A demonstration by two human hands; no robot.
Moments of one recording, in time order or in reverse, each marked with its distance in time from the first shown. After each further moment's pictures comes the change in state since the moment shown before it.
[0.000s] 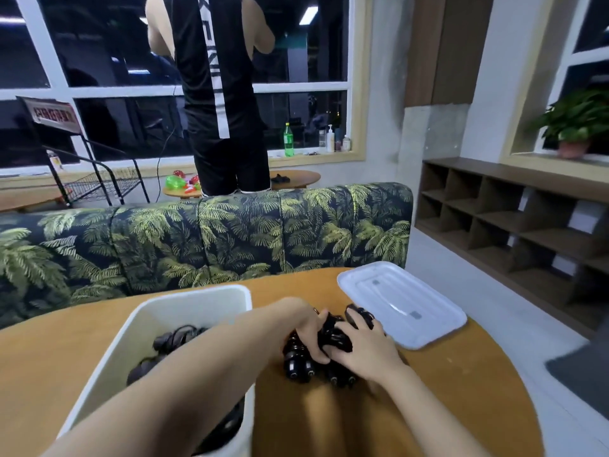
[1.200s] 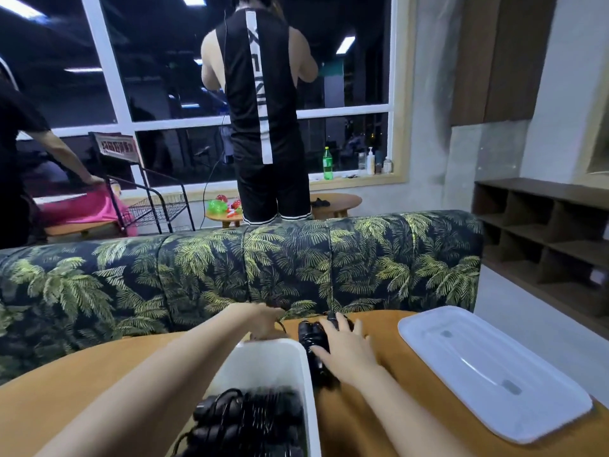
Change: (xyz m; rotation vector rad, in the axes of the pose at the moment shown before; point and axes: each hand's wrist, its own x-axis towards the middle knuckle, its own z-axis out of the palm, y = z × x) left_hand 0.018 -0.205 -0.027 -0.095 0.256 -0.199; right_hand 0.132 -0.129 -0.005 -0.029 0.074 -0.143
